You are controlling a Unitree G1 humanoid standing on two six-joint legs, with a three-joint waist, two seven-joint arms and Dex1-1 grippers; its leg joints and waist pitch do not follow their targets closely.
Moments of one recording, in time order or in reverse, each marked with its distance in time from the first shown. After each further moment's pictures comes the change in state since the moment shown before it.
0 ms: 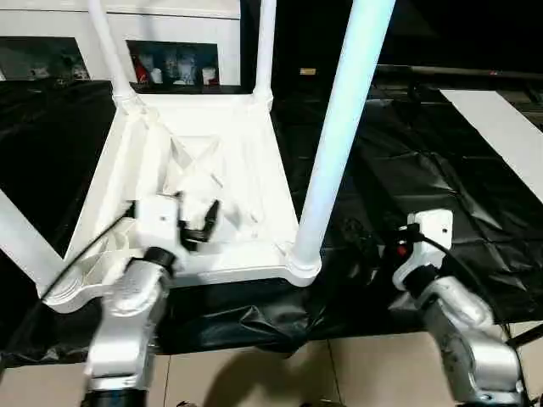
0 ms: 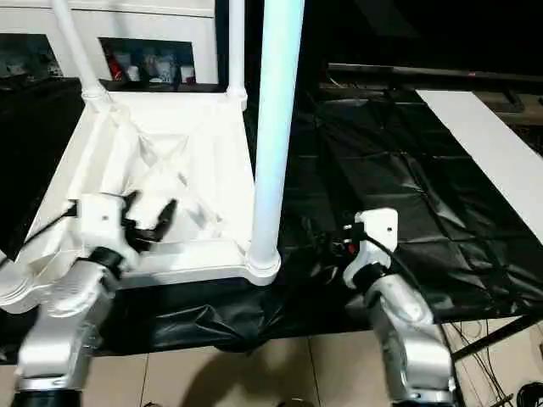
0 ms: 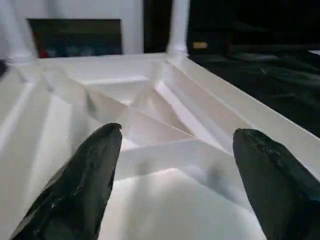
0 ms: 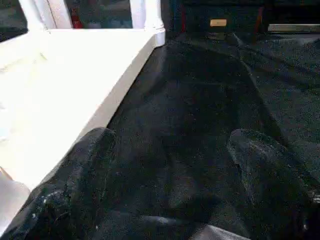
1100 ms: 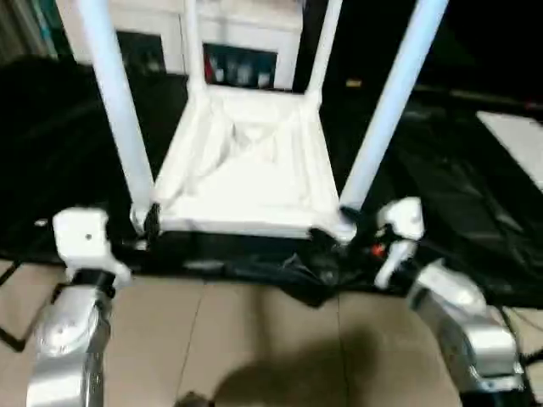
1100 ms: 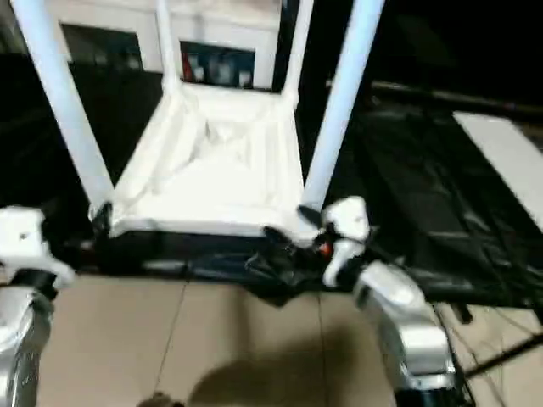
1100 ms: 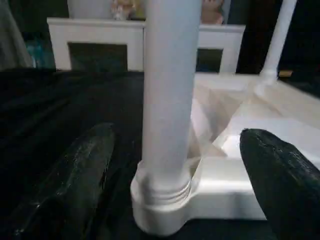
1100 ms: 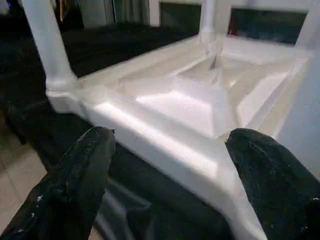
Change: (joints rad) left arm 0.159 0.039 0.122 -0.187 -0.045 -0.027 0.070; right arm -0.051 -0.033 0.139 0.007 0.071 0.030 0.213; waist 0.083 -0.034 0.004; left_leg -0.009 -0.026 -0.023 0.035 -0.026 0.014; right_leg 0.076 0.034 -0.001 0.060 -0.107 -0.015
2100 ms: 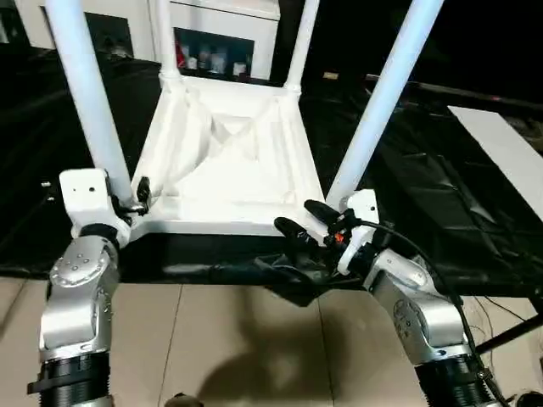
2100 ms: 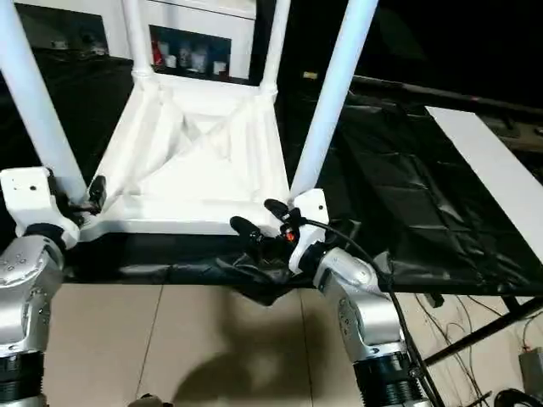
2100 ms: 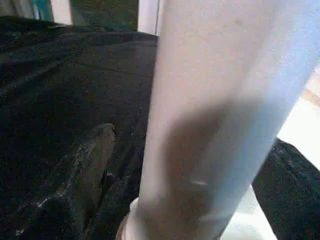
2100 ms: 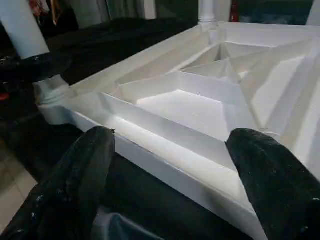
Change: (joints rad) left arm -0.335 0.051 0.045 0.316 -0.001 0.161 0.141; right arm -0.143 0.127 0.048 0.180 0.001 -0.040 -0.018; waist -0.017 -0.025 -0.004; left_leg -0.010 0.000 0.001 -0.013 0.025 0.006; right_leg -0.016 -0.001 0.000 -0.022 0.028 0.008
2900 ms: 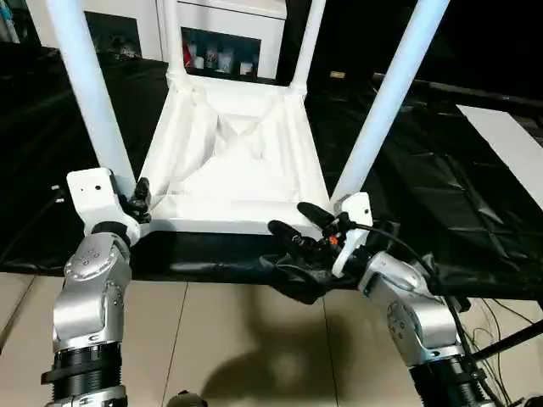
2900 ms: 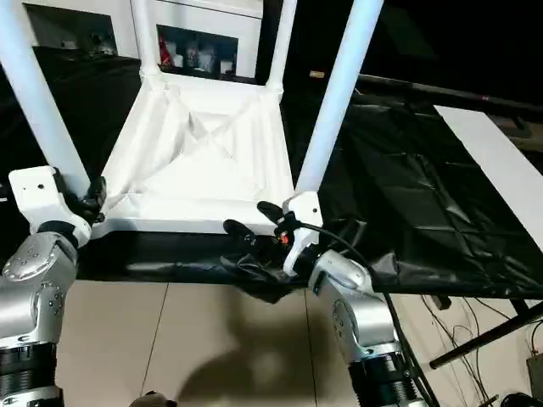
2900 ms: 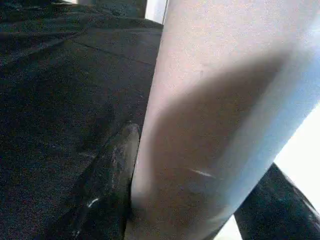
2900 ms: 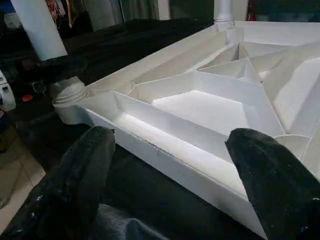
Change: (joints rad) left arm -0.022 -0.034 0.015 0.043 -0.048 0.012 0.037; right arm 0.000 0.003 0.016 0.035 0.001 -0.036 0.022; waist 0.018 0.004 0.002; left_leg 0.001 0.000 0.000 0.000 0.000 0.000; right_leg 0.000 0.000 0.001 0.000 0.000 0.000
